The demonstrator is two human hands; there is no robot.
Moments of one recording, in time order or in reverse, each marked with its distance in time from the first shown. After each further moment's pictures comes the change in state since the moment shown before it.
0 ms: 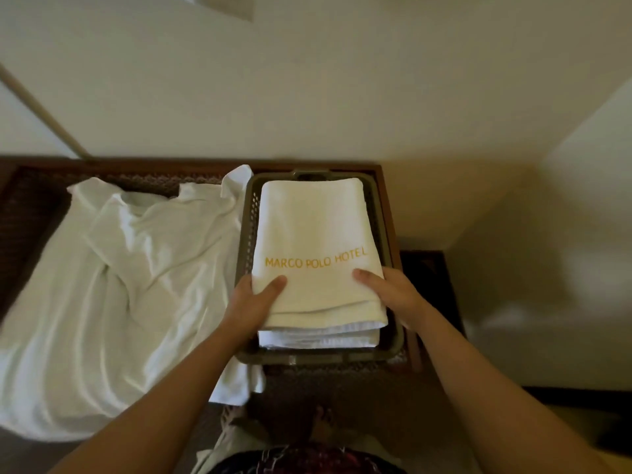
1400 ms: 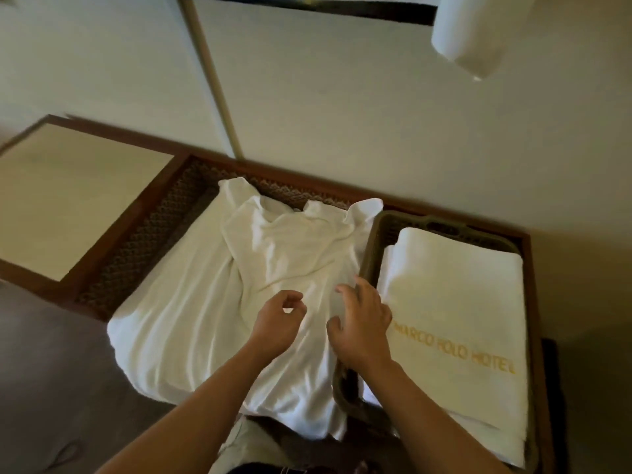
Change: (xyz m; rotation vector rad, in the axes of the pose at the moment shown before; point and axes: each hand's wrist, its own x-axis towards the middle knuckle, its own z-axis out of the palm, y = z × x) left_hand 0.023 -0.053 -0.141 -0.056 0.228 -0.049; right_hand 0.057 -0.009 0.256 -1.025 0.052 -0.545
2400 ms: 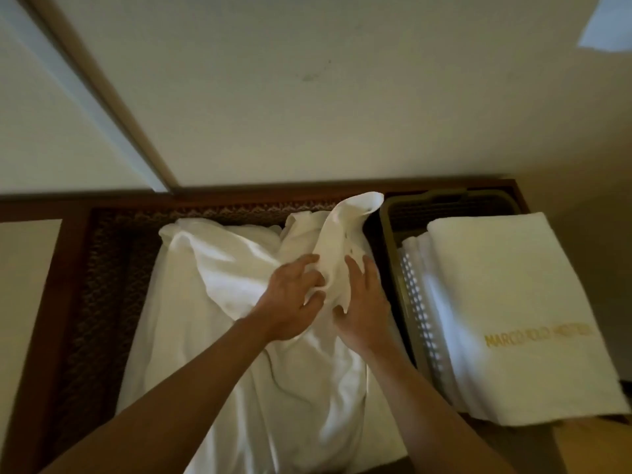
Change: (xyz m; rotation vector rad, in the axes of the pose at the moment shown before) left_hand 0.237 0.029 -0.093 0.512 -0.604 0.852; right_hand 0.149 -0.087 0.094 0.051 0.173 0.490
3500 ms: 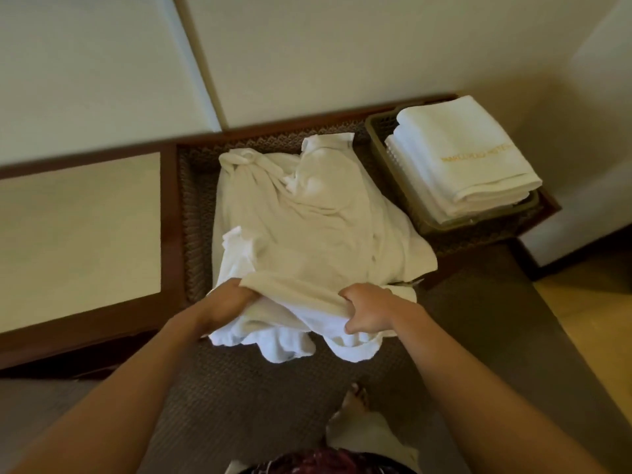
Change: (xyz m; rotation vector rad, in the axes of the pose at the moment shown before) left_hand -0.401 0.037 -0.065 -0.294 -0.235 -0.510; right_hand -0.359 -0.043 0.035 -0.144 -0.551 -0.104
